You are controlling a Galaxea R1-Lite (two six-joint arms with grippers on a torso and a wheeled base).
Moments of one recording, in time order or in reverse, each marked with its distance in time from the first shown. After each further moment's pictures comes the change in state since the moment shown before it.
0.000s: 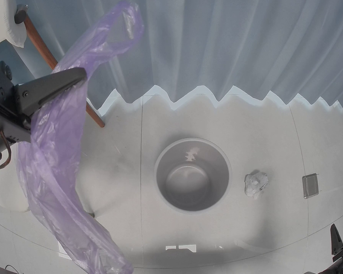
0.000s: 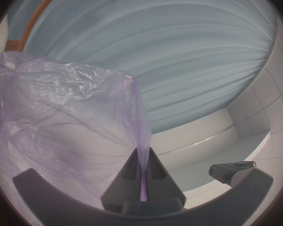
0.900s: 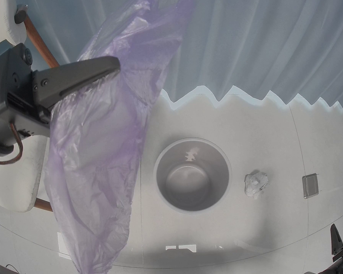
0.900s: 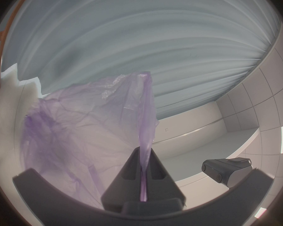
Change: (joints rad) left arm -0.099 0.087 -0.091 0.002 -0.077 0.001; right arm 0.000 0.000 0.000 0.000 0.000 0.000
